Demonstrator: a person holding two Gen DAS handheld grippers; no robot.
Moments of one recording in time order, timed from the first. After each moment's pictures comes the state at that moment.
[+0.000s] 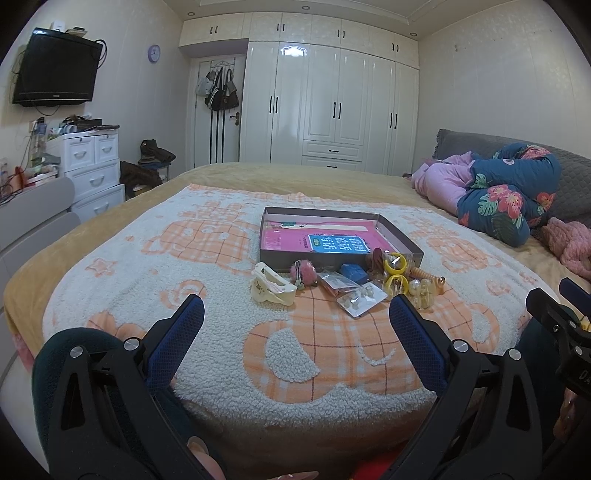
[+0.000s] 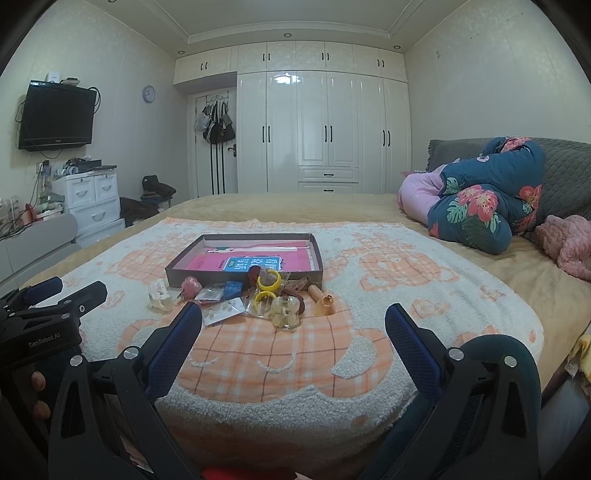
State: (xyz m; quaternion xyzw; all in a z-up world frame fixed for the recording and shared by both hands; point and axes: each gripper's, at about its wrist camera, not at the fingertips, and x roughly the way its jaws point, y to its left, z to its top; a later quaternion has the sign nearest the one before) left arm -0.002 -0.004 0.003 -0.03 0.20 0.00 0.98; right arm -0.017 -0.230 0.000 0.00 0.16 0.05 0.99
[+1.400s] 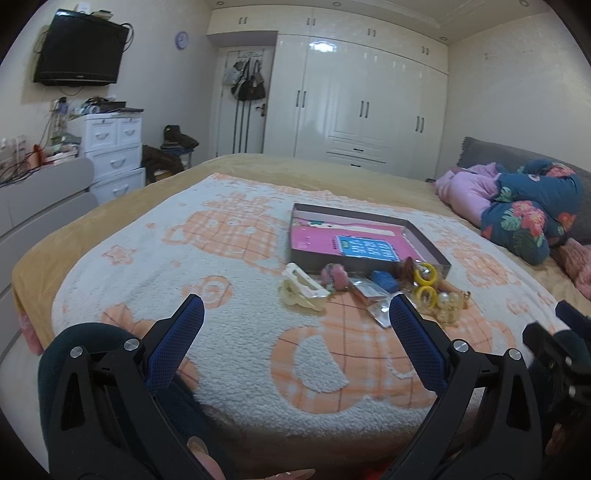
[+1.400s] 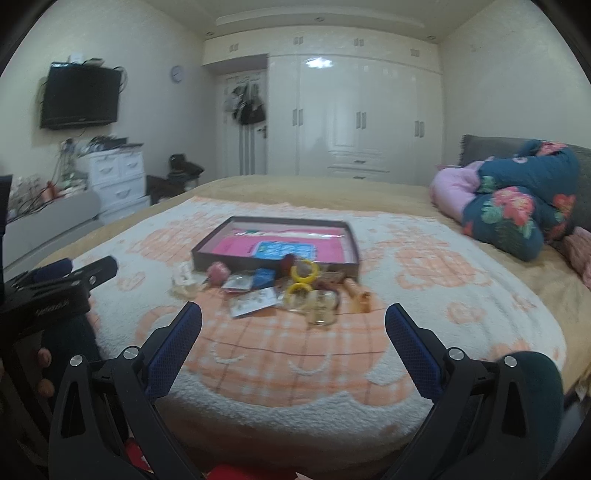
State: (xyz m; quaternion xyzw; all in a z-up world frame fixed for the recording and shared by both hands) left arm 0.016 0.026 0.007 -0.07 0.21 0.05 0.97; right arm 0.011 -0.202 -0.003 -0.03 0.20 0.12 0.97
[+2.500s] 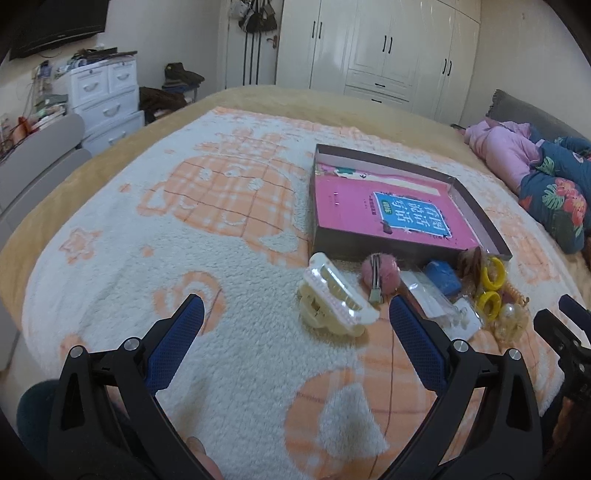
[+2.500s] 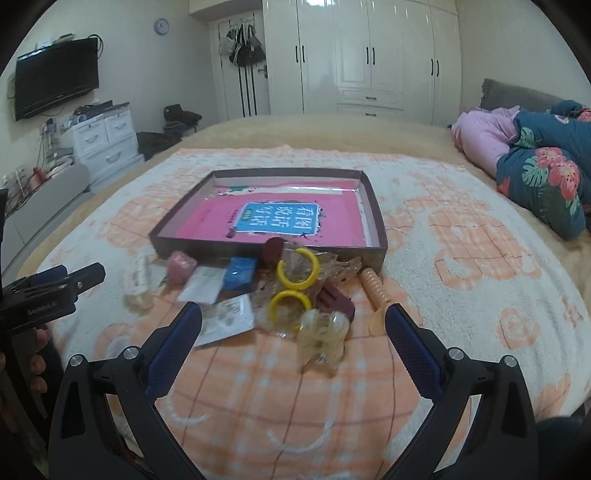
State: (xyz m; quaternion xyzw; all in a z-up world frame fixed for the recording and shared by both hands) left arm 0.144 0.052 -0.021 -0.08 0.36 0.06 0.93; right arm 0.162 -0.202 -0.025 -0.02 0.33 0.13 0.93
